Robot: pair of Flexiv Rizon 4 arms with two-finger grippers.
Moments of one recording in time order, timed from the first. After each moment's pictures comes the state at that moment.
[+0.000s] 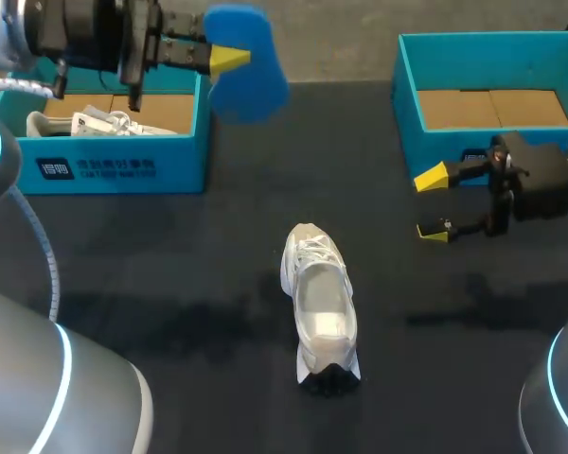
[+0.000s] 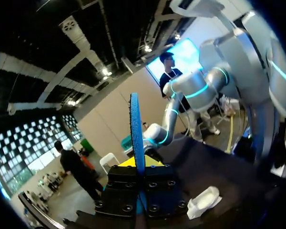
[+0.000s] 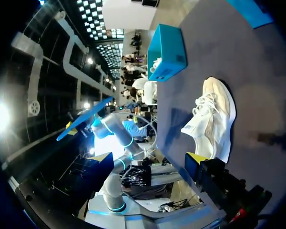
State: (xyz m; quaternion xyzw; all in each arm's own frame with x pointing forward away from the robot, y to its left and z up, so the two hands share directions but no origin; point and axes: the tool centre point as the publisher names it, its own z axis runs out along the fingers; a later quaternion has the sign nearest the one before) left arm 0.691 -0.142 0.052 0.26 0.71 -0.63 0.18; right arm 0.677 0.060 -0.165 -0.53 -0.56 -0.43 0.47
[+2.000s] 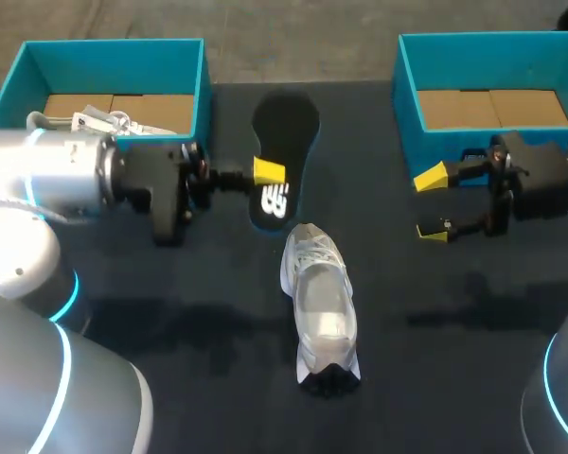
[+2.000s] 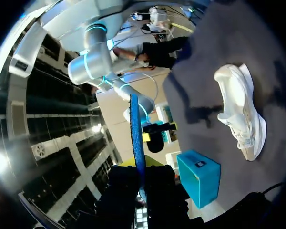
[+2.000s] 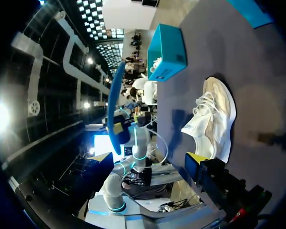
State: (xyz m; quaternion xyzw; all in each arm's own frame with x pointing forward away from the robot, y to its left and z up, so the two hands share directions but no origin) left arm 0.695 -0.173 -0.107 0.57 0.42 -0.43 0.56; right arm 0.677 0.060 -0.164 -0.53 -0.56 -0.43 0.47
